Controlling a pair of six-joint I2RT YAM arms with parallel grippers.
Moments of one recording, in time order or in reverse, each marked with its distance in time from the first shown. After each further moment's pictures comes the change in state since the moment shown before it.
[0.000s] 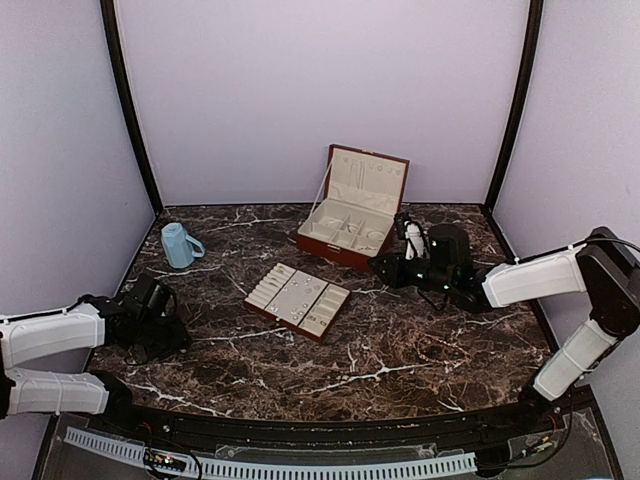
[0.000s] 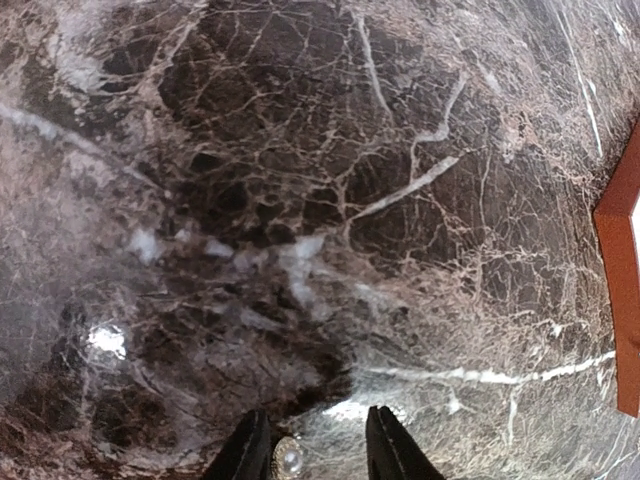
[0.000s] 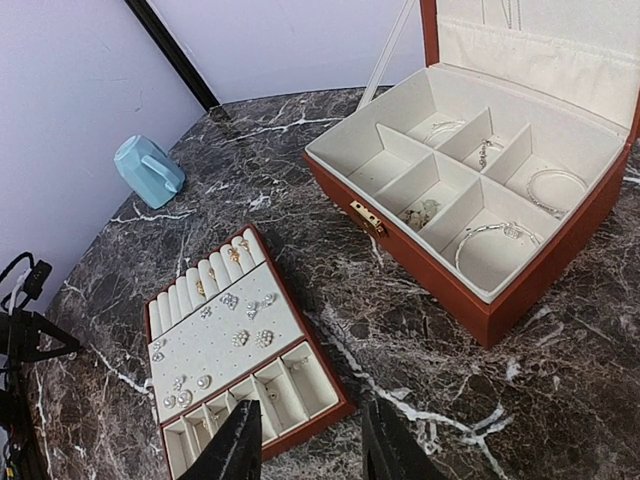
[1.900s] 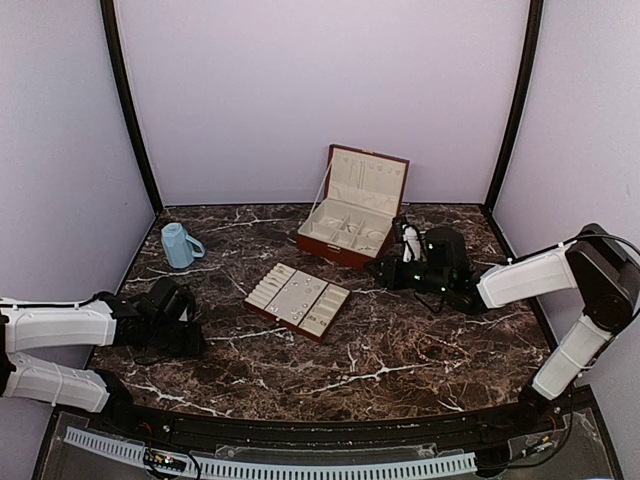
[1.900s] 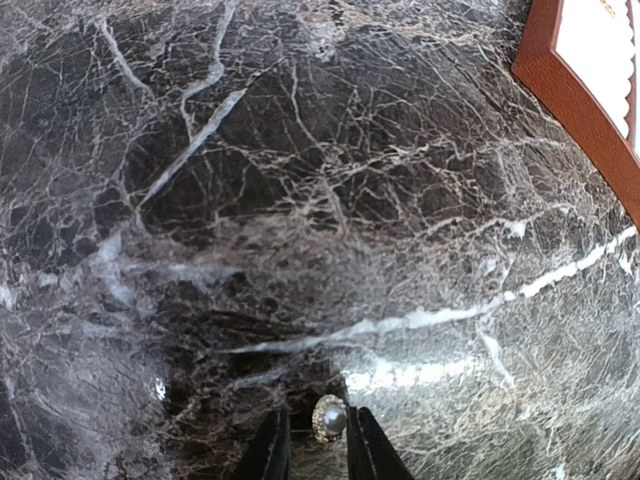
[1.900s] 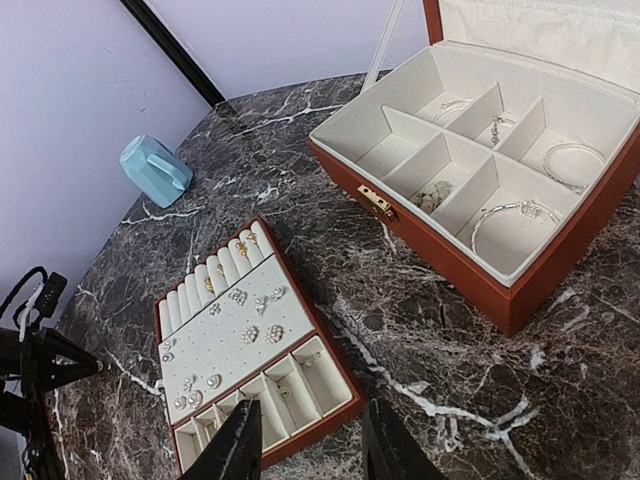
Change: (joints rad) left arm -0.181 0.099 0.039 0.063 -0.041 0.244; right arm -0.002 0.047 0.000 0.040 -0.034 0.064
